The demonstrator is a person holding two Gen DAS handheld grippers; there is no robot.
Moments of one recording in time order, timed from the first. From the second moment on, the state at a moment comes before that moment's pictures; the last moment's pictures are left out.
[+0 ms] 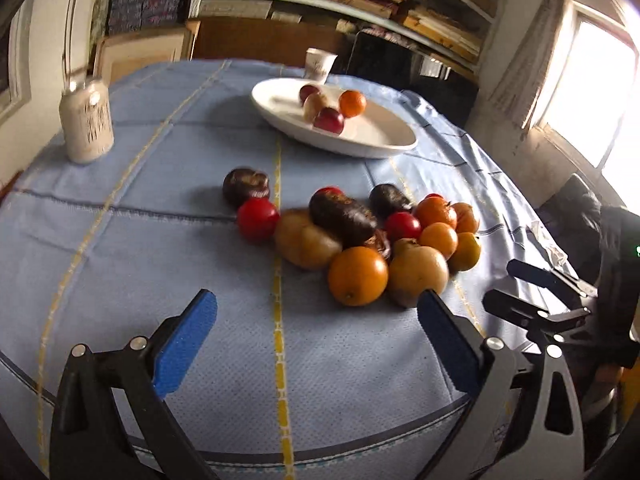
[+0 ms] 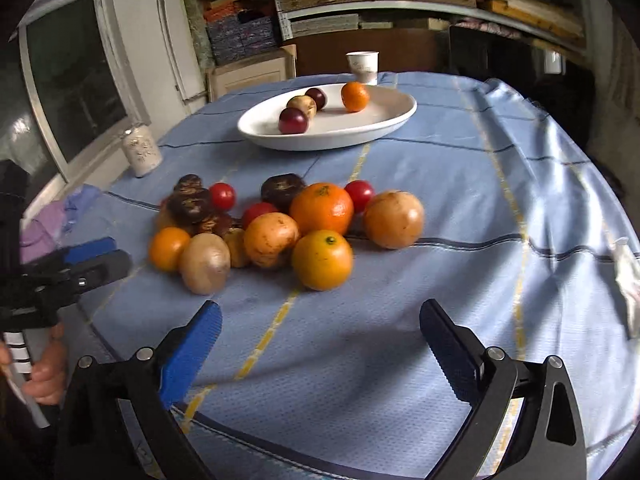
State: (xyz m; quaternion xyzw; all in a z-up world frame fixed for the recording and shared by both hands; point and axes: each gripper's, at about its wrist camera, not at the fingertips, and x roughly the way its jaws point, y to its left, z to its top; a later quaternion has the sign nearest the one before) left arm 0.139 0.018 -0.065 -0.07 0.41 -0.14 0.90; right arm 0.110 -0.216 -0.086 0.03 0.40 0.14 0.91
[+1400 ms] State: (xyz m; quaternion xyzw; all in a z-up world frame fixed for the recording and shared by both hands) left arm 0.137 0.014 -0.062 -0.07 0.40 -0.17 0.90; right arm 0.158 -0.187 -0.088 -0.08 0.43 0.11 0.89
